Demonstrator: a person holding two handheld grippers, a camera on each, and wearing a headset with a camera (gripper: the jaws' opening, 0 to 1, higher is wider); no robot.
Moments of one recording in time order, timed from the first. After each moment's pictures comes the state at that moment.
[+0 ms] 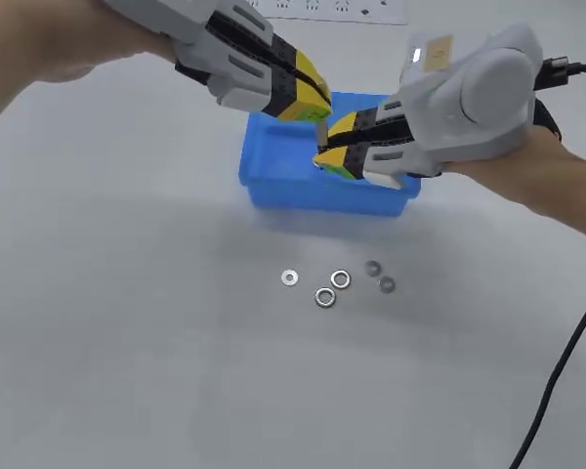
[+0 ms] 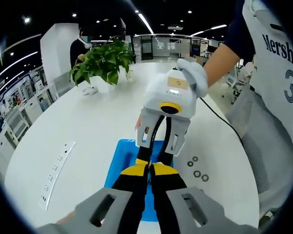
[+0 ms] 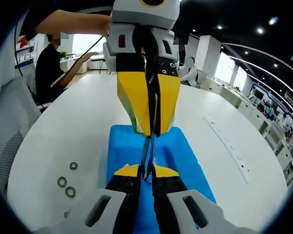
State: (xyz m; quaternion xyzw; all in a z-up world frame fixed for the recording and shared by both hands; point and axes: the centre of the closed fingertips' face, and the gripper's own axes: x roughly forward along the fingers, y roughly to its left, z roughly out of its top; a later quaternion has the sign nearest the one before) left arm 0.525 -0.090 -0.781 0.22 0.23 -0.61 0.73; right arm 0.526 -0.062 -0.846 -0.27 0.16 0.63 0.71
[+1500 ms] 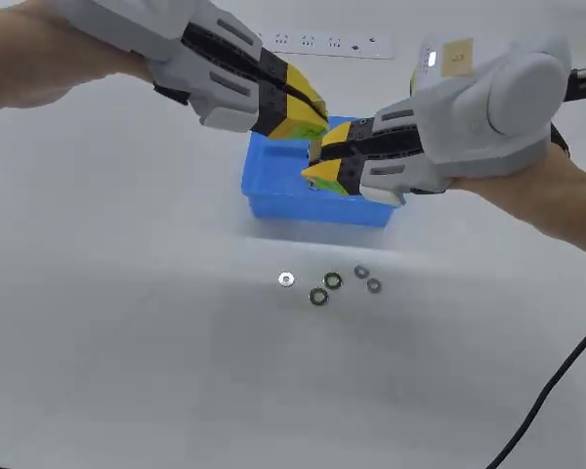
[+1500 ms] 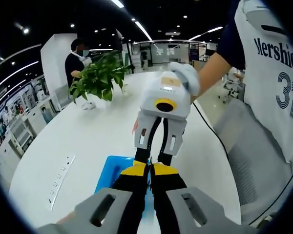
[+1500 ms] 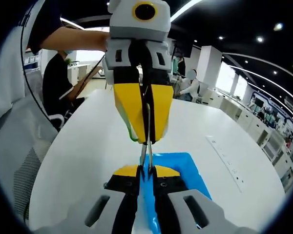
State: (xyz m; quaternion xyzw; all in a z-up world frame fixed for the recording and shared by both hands) left arm 0.450 -0.100 -0.718 0.22 0.18 -0.61 0.74; right arm 0.458 -0.067 -0.776 -0.24 0.12 0.65 0.71
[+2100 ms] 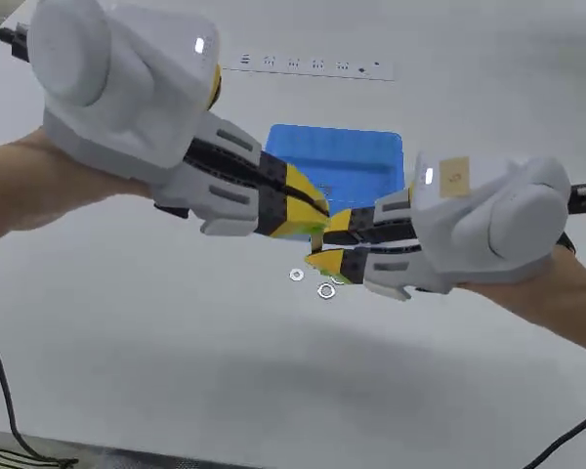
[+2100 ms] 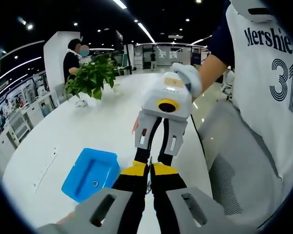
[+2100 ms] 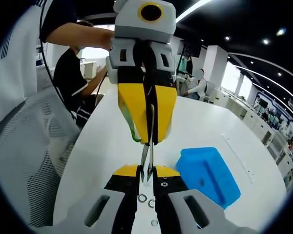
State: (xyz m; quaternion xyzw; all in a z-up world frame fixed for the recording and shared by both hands) left arm 0.373 -0.111 -0.735 0.20 0.19 -0.61 0.74; right arm 0.378 -0.076 -0.796 -0.26 0.13 0.66 0.70
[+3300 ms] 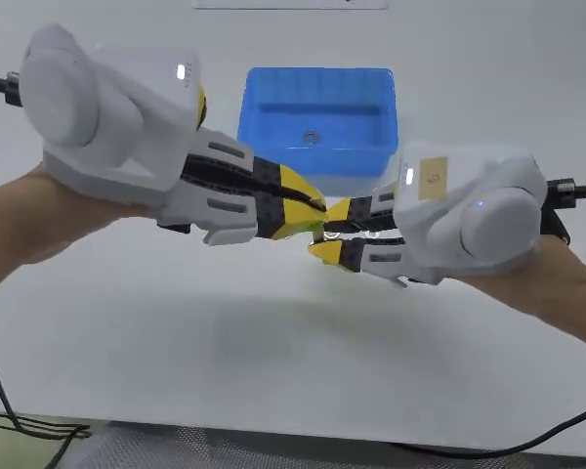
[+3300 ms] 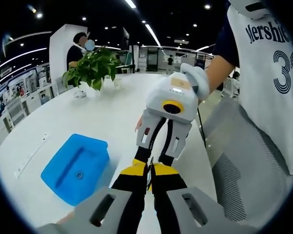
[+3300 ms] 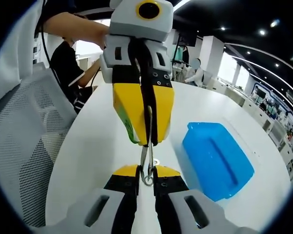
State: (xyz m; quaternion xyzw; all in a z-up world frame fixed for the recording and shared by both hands) left arm 0.380 -0.120 -0.784 0.16 0.21 -0.60 0.75; right arm 0.385 -0.089 -0.848 -0.26 0.16 0.64 0.70
